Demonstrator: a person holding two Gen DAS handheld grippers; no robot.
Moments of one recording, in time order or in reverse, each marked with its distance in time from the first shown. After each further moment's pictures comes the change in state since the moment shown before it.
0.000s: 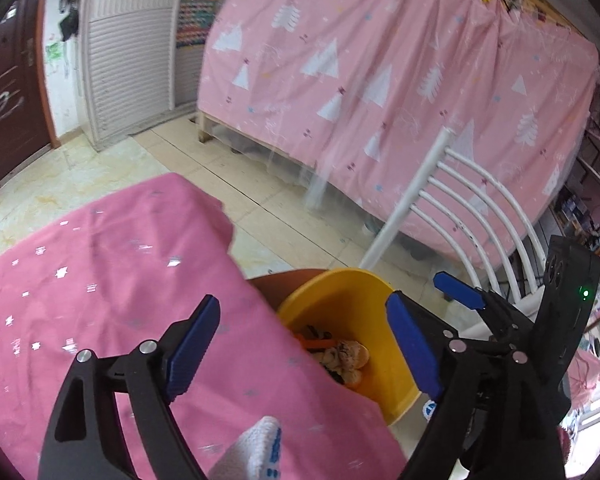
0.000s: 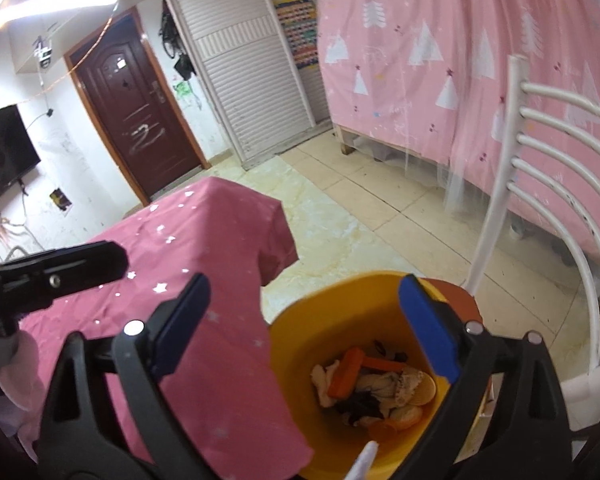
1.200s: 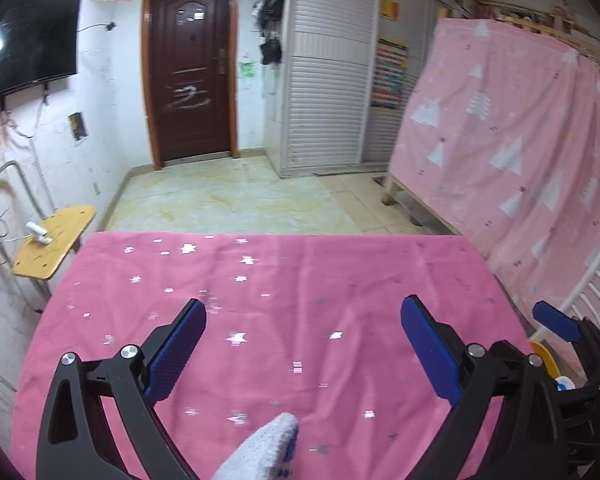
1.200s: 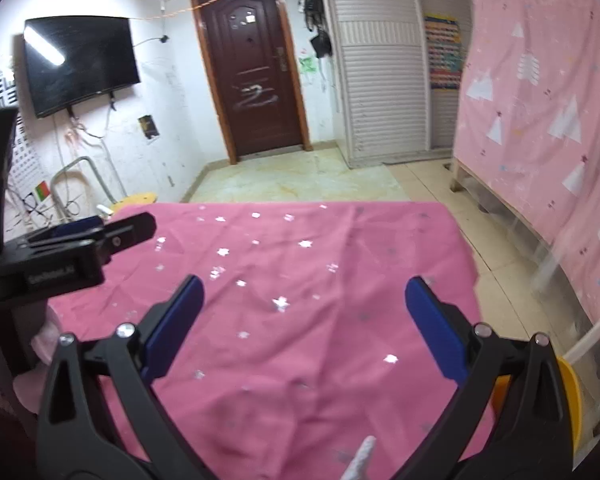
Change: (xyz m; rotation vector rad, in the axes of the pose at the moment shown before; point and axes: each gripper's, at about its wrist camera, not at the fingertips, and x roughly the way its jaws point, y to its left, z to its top) left arm -0.132 0.191 -0.056 -0.315 -0.253 0.560; right arm 0.035 0.217 -0.003 -0.362 0.004 0.267
